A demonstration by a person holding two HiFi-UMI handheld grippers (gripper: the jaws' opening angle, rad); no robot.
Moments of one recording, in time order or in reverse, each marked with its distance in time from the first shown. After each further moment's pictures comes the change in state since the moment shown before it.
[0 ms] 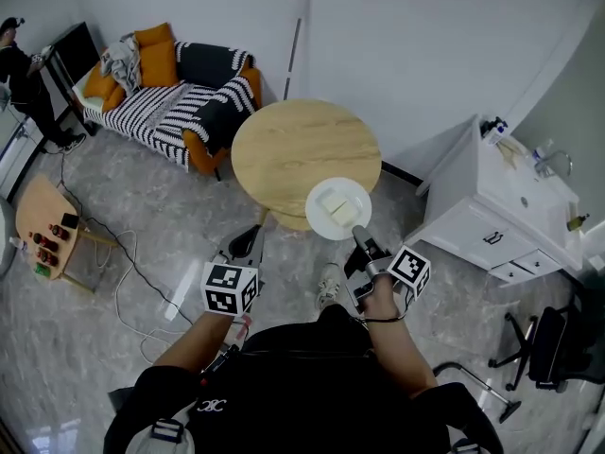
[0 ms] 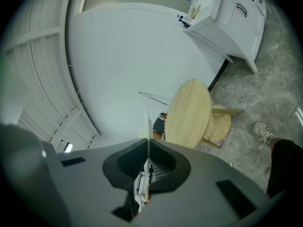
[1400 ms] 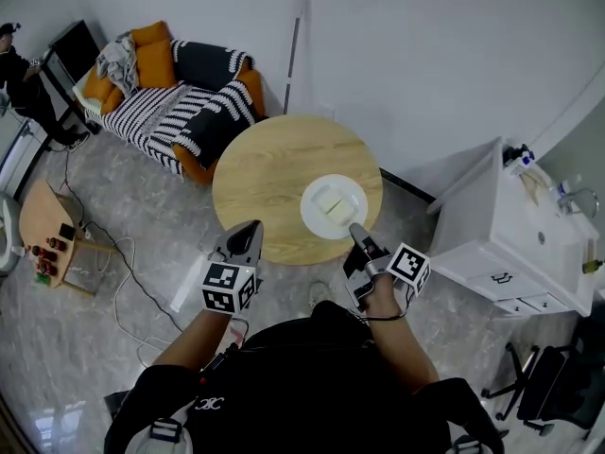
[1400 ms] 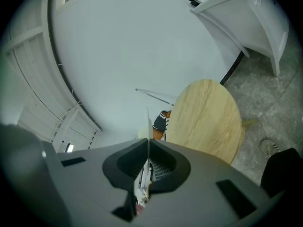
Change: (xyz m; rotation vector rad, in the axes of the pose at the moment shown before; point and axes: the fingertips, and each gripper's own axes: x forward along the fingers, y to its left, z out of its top) left arm 0.181 0.030 0.047 0.017 0.012 0.060; right arm 0.141 -0.032 0.134 -0.002 0.132 0.037
